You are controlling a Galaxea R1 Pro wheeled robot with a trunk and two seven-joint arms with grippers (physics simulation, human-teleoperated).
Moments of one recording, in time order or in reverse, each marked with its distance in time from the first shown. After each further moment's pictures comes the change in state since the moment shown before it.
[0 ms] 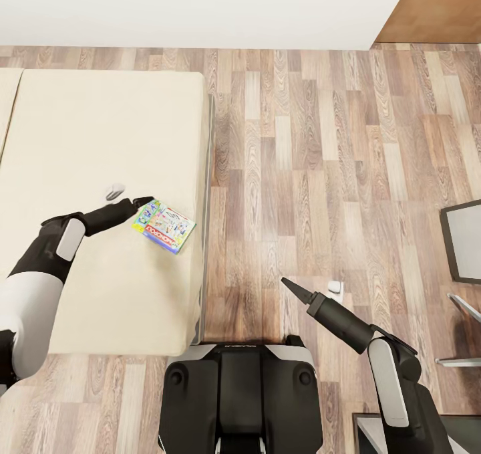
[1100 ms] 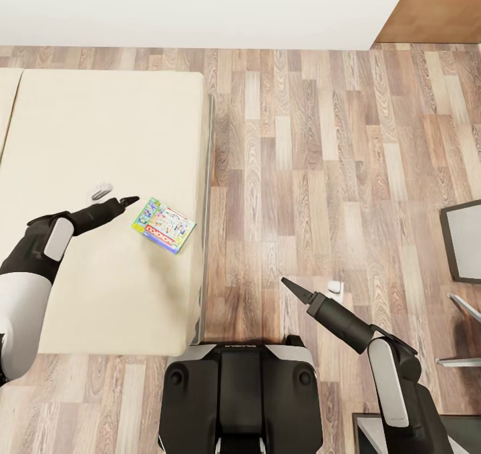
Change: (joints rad) left arm 0.000 0.043 0.002 -0.008 0.002 -0.035 0.119; right arm 0.000 0.000 0.000 0.000 0.000 -0.001 -0.002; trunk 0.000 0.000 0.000
